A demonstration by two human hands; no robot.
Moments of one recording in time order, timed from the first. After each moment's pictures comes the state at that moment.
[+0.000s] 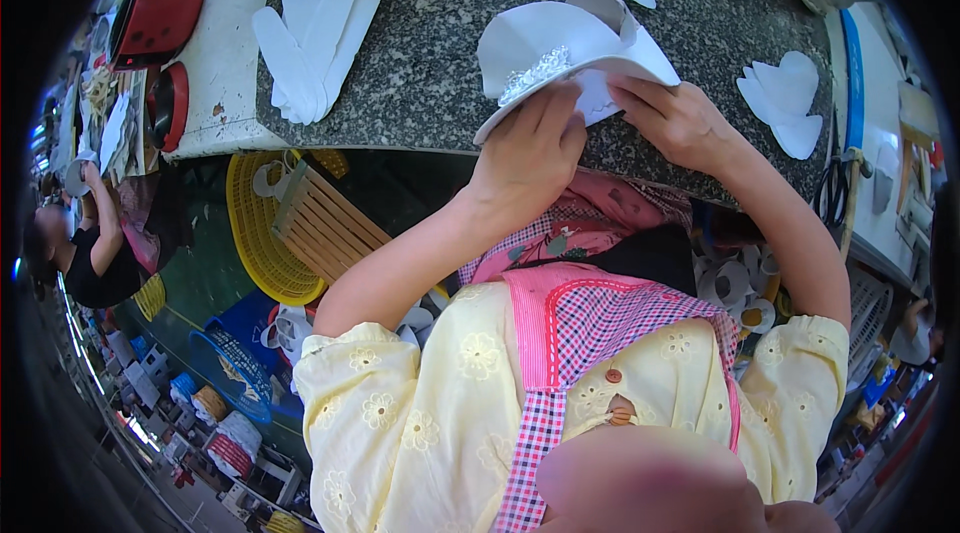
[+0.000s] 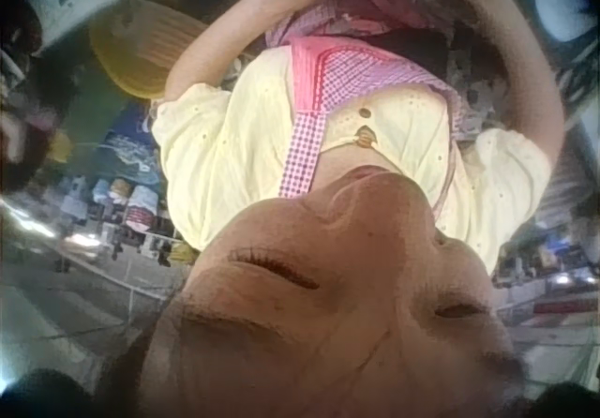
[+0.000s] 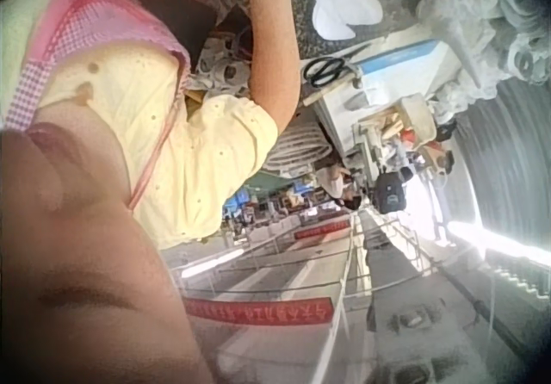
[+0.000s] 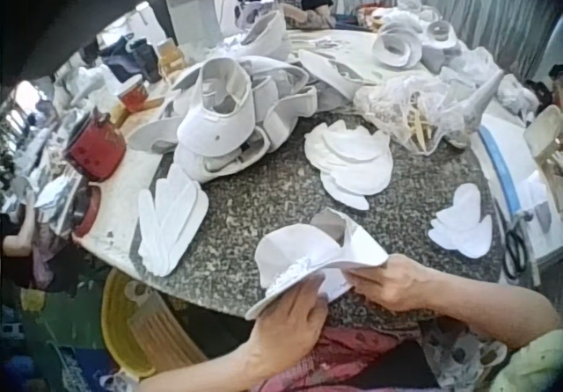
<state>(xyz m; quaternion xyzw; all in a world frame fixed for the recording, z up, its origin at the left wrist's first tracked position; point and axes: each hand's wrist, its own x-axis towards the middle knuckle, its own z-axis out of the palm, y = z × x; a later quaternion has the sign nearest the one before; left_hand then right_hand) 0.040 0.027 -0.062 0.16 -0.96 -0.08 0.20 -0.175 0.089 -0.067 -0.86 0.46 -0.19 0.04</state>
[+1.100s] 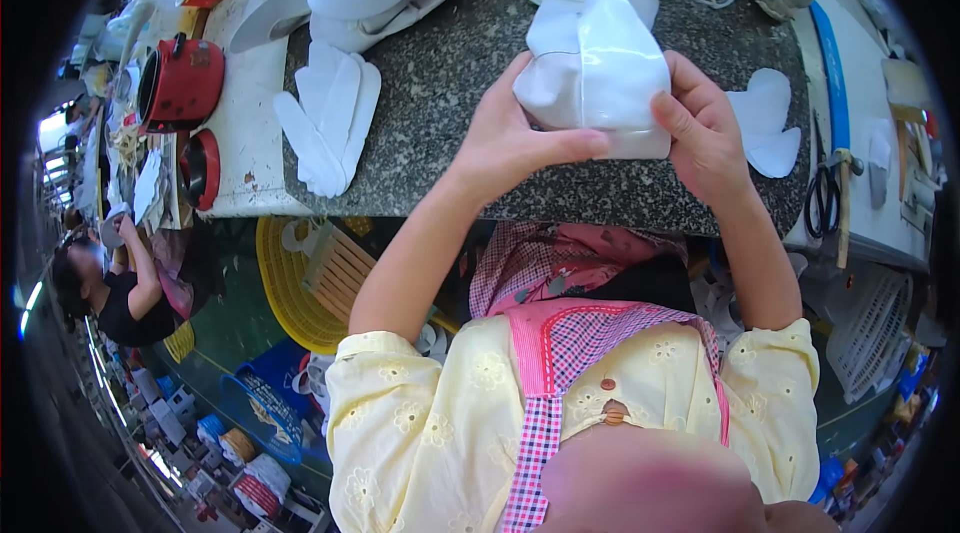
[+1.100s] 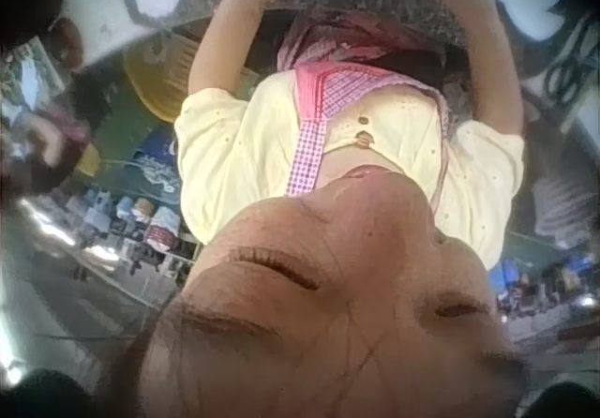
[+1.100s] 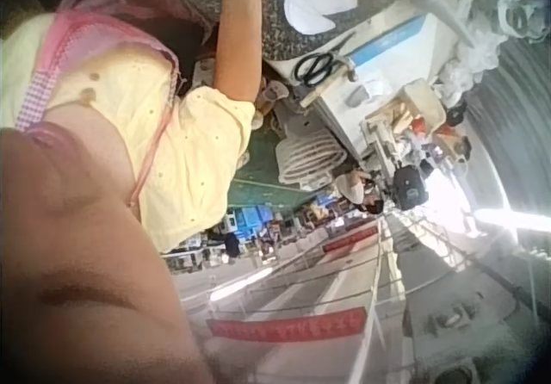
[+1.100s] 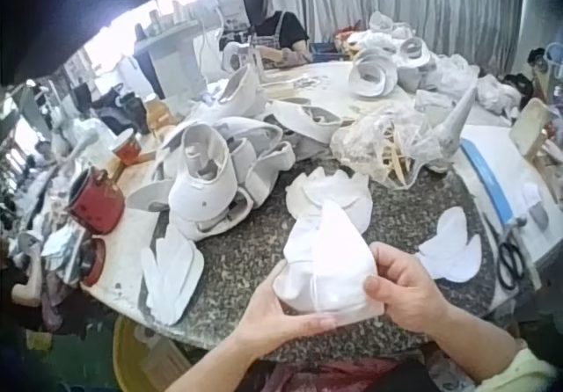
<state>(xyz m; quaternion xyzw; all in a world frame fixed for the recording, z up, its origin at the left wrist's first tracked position) -0.004 -0.028 -0.009 0.25 -0.60 -0.72 0.23 -0.167 0.080 -0.004 -0.34 0.40 -0.65 0.54</state>
